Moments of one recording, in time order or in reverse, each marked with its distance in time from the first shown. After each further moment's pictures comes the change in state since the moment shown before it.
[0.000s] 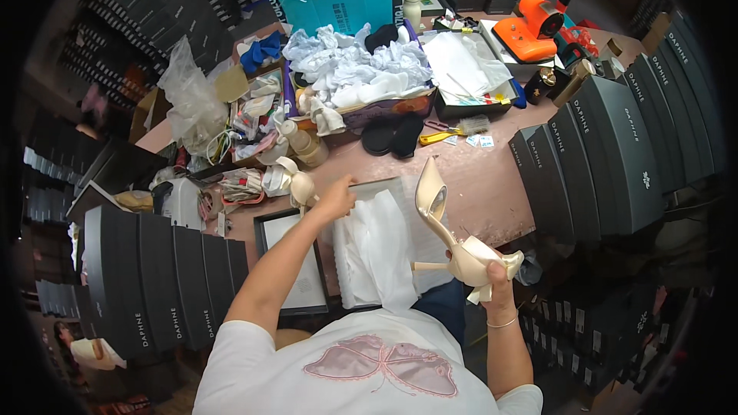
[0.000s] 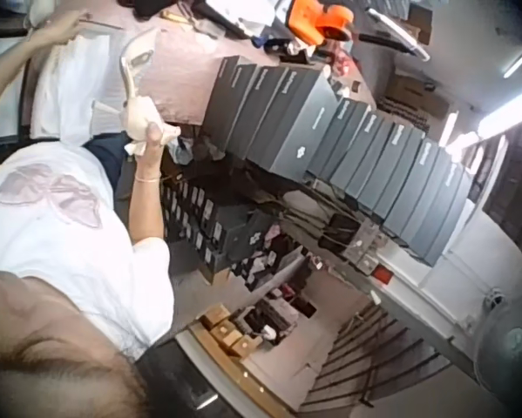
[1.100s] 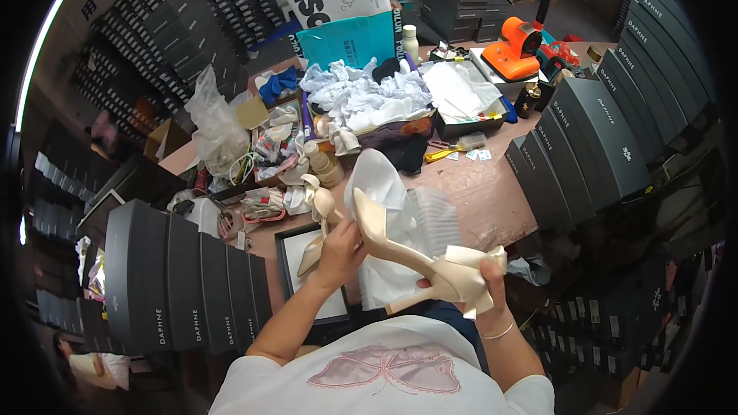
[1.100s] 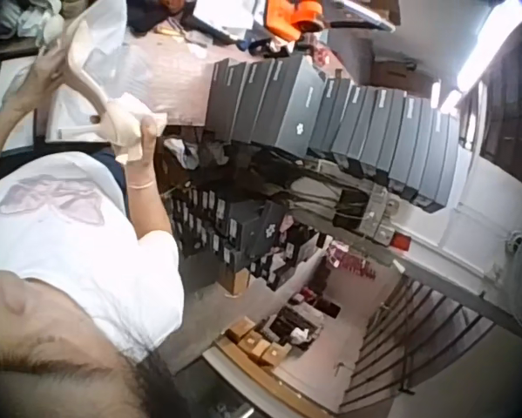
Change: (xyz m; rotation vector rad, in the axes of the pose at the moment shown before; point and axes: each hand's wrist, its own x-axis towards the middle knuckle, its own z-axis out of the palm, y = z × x) left_hand -0.157 0.081 -0.022 0.177 0.528 0.644; right_hand -0.045 -0.011 0.081 0.471 -0.168 0.034
